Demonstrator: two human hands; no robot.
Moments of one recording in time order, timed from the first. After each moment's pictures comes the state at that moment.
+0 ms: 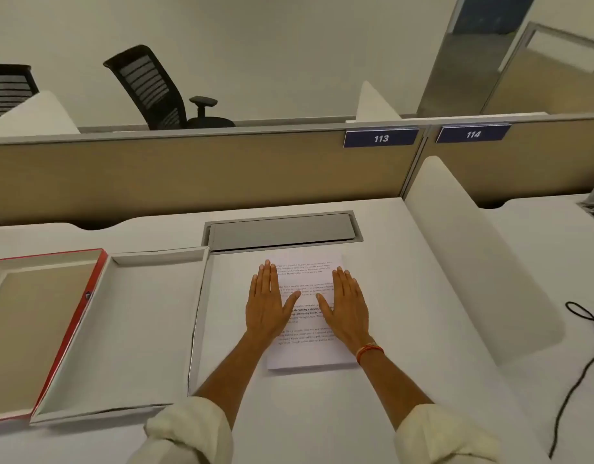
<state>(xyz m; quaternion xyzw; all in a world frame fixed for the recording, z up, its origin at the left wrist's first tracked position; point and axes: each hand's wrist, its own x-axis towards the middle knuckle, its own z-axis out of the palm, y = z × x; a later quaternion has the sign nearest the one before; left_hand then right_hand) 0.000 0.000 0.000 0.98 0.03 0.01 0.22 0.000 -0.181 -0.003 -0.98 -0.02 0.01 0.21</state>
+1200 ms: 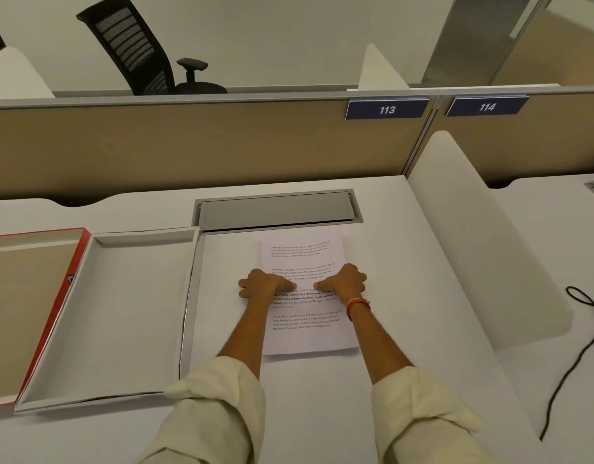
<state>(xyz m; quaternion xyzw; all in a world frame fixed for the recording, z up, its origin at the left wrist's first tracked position) 0.046 -0.010 0.007 0.83 0.37 -0.22 0.34 0.055 -0.177 0.005 -0.87 0.27 0.21 0.35</state>
